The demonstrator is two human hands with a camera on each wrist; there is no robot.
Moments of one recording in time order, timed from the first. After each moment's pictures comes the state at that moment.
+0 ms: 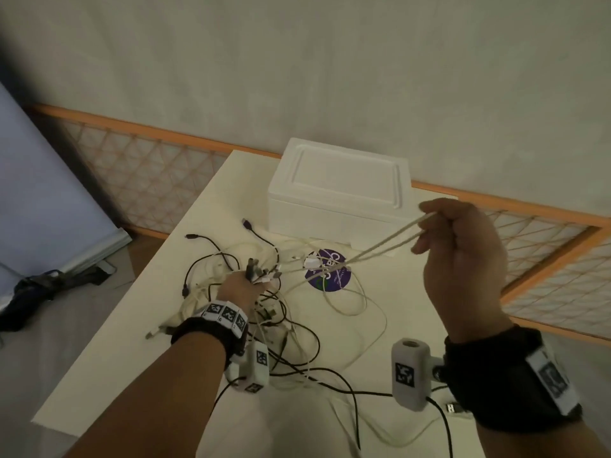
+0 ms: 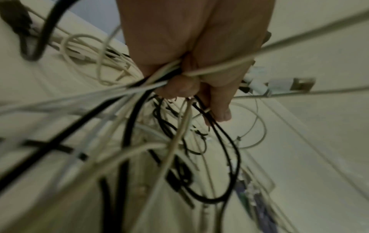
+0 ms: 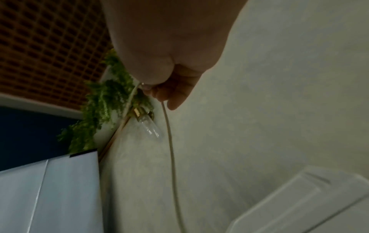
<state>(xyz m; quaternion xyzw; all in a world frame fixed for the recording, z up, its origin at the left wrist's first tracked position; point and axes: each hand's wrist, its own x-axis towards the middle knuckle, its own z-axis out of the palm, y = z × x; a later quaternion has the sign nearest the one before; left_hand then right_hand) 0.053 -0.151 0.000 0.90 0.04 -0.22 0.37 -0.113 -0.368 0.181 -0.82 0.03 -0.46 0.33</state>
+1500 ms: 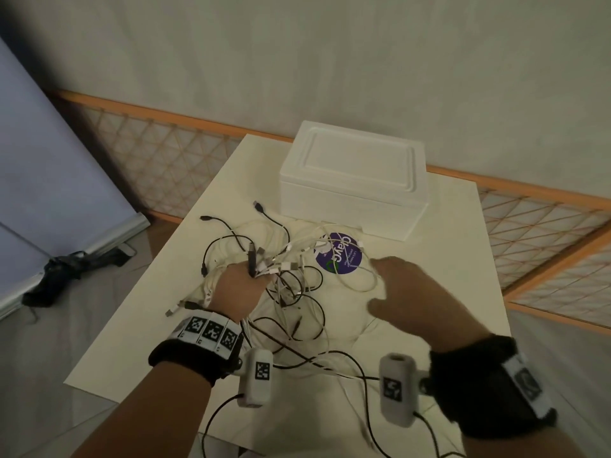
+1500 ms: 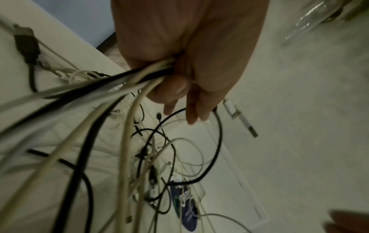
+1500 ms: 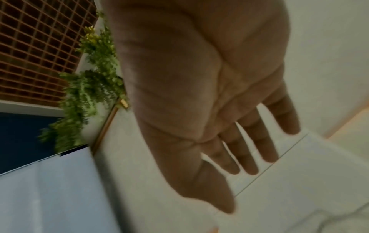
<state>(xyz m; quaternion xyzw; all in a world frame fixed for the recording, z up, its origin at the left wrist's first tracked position) 0.003 -0.120 0.035 0.92 -0.04 -0.13 0.37 -0.125 -0.347 0.135 -0.97 0.12 0.15 0.16</state>
